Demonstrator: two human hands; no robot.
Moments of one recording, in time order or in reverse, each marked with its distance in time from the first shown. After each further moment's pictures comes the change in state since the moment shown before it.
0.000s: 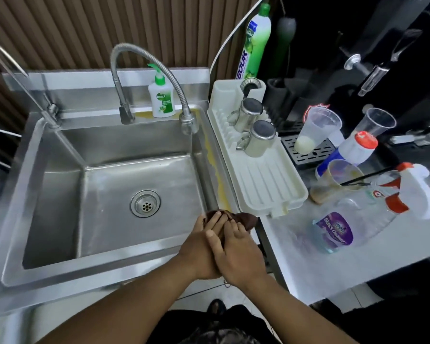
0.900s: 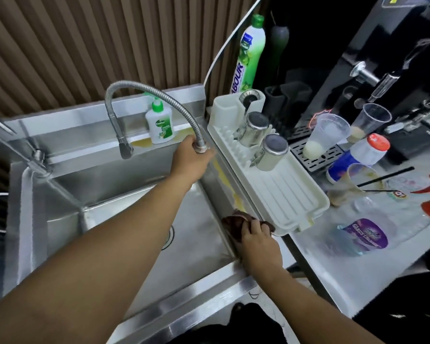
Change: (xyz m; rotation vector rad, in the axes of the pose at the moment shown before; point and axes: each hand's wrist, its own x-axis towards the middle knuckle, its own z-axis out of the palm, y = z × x) left_hand 0.091 -0.161 -0.192 -1.111 0.590 -0.393; right_hand 0.078 -0.047 0.011 -0.407 0.073 0.177
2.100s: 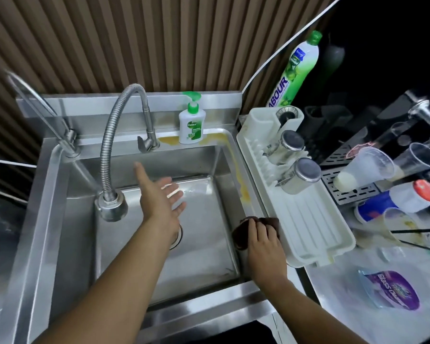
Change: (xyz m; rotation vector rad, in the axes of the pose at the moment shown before) left_hand -0.057 -0.044 -0.070 -0.940 0.450 -0.605; right_hand 0.048 -0.001 0.010 -0.042 0.184 -0.158
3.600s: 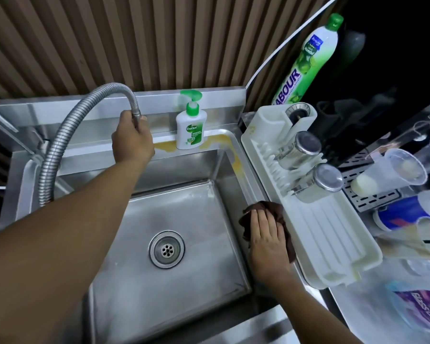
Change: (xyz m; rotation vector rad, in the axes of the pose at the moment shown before) left_hand 0.156 0.101 0.054 0.927 0.124 0.890; right_hand 0.062 -0.014 0.029 -0.015 0.045 0.019
